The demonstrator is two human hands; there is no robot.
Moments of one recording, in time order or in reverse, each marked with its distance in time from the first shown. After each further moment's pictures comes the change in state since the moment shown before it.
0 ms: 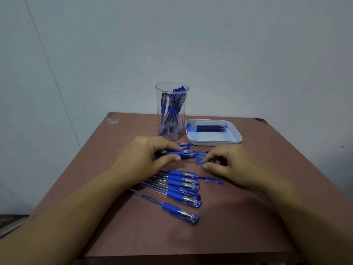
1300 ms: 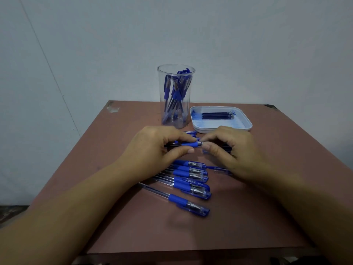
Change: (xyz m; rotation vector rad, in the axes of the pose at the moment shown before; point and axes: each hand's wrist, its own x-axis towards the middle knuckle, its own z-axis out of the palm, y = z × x) left_hand -0.001 0.004 0.010 -0.030 0.028 0.091; right_hand 0.006 -0.008 0.020 0.019 0.265 -0.273
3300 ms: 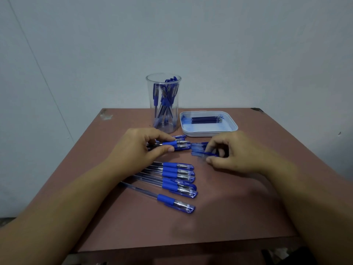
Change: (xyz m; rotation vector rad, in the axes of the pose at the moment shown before) left_hand 0.002 -0.005 -0.008 0.015 -0.006 -0.129; right_hand -0.007 0.005 -0.038 -0.027 -0.301 0.366
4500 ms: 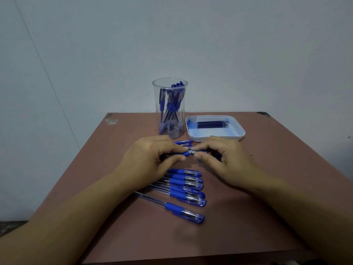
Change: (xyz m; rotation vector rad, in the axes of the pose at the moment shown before) left_hand -0.003 0.003 0.006 0.128 0.055 0.260; right_hand 0.017 -0.011 0.041 0.130 0.293 -0.284
